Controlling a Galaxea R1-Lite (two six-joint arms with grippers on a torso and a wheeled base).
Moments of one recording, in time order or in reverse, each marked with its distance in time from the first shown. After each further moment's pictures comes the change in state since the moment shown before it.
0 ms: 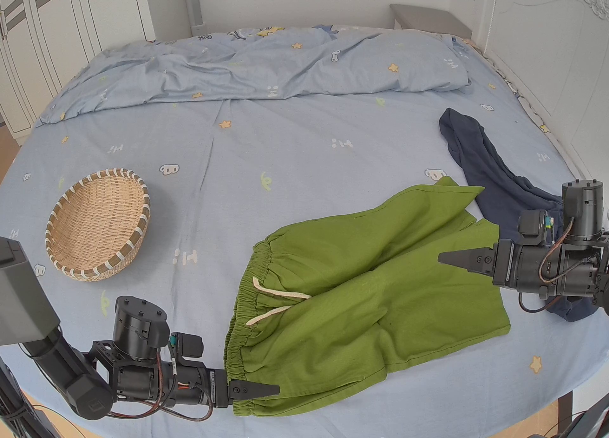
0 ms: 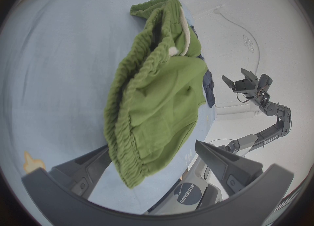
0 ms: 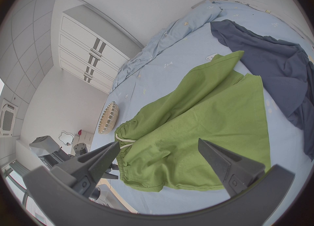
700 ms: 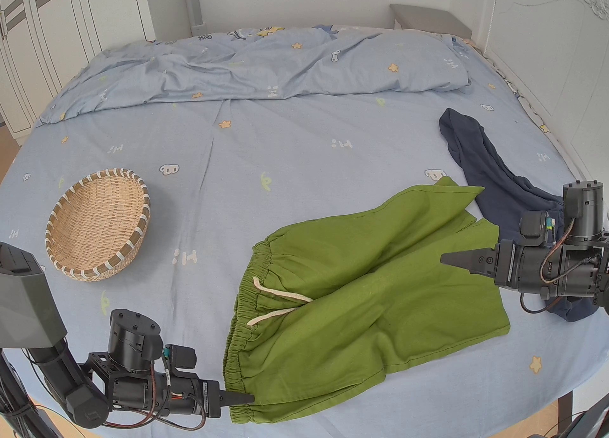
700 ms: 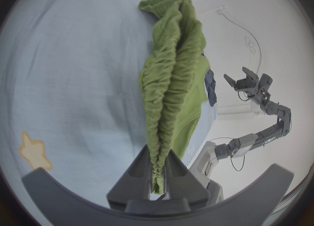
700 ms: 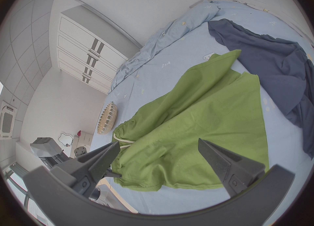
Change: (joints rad) left arm 0.015 0.044 0.100 -0.125 -0.008 -0.016; right arm -0.014 -0.001 0.005 0.009 0.003 0.003
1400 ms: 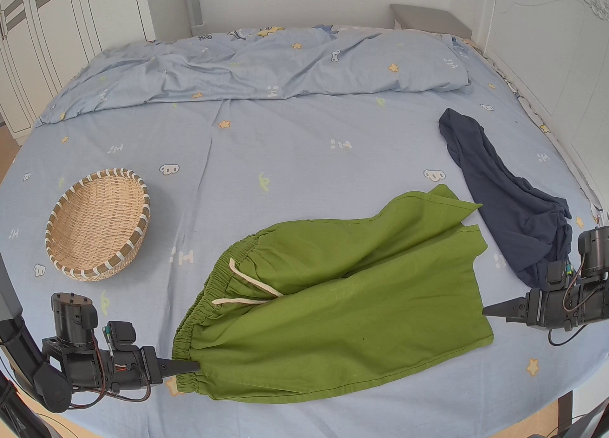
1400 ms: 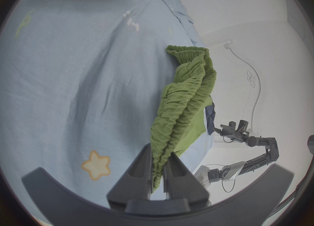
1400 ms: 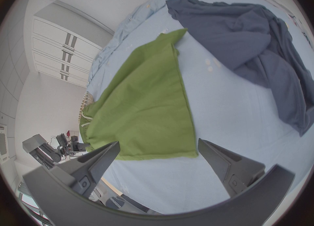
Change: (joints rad) left arm 0.375 -0.099 0.079 -0.035 -0.163 0.006; right arm -0.354 0.020 0.171 0.157 0.191 -0.230
